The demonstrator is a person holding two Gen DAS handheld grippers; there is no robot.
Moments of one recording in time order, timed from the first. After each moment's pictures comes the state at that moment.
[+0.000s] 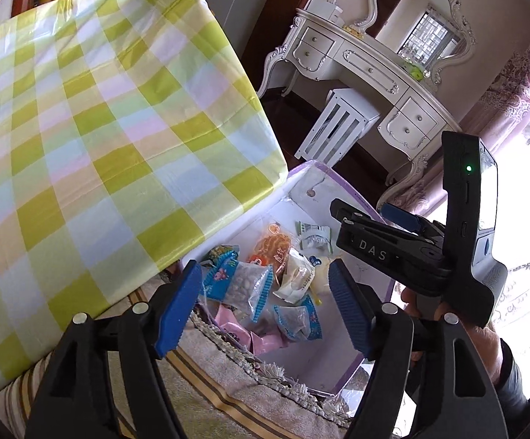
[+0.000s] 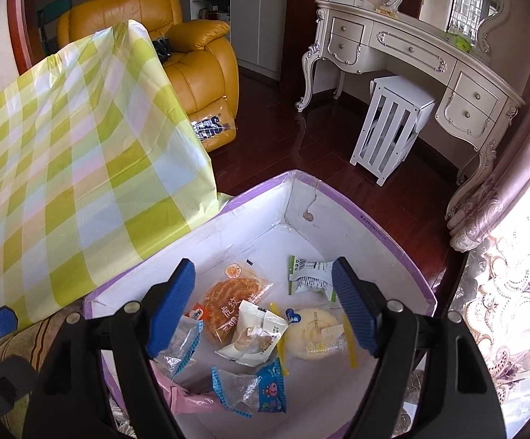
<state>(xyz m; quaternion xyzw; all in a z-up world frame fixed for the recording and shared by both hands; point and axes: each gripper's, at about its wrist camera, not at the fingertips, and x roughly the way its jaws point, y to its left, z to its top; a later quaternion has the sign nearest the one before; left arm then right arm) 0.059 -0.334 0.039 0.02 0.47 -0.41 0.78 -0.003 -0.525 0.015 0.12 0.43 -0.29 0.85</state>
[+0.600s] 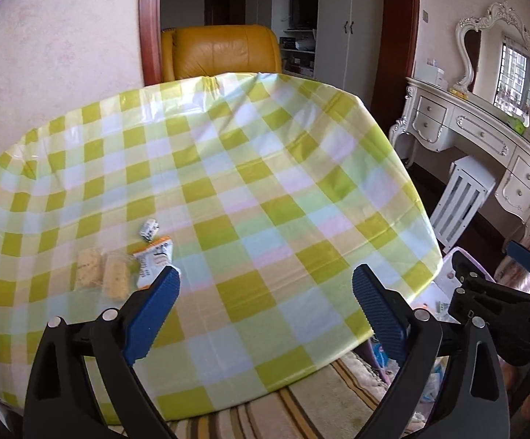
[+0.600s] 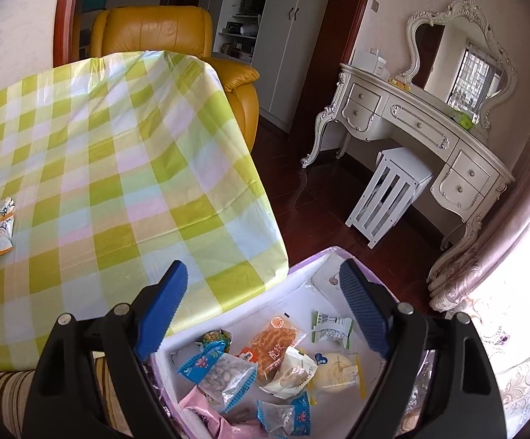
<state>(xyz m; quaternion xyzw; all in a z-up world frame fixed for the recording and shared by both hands) 0.112 -0.236 0.094 0.07 0.34 -0.18 0.92 0.052 -0.428 0.069 0.01 0.37 -0.29 0.88</state>
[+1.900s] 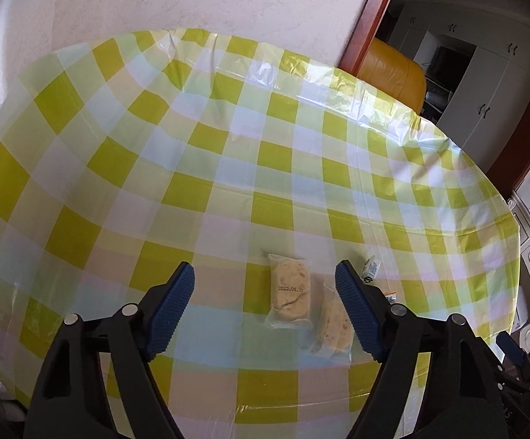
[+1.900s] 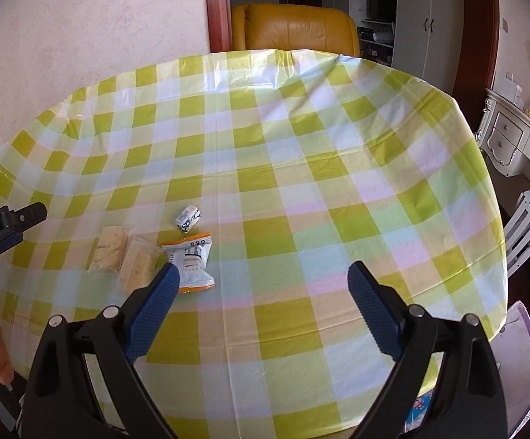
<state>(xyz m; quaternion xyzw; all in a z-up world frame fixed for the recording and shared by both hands) 0.234 0.027 0.054 -0.15 0.39 -0.01 0.91 0.181 -0.248 0.057 0.03 0.39 -0.04 0.92</state>
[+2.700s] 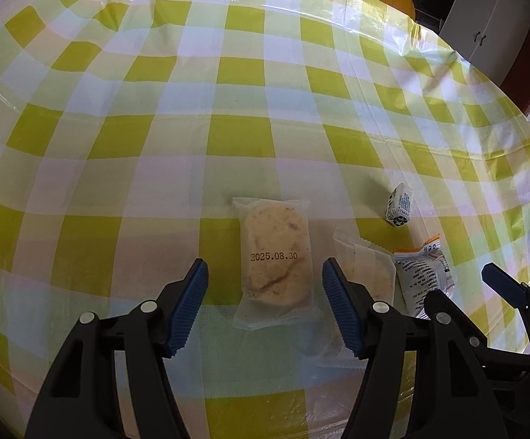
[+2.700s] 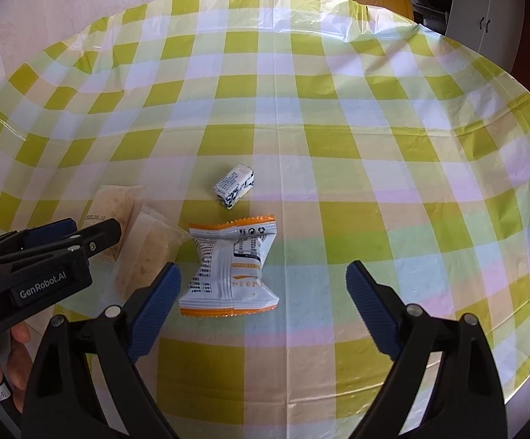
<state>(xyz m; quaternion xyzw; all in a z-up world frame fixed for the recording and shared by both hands) 0.287 -0.024 -0.024 -0.07 0.49 -0.05 0.87 0.253 -0.196 -0.009 -0.02 0.46 0.02 0.89</state>
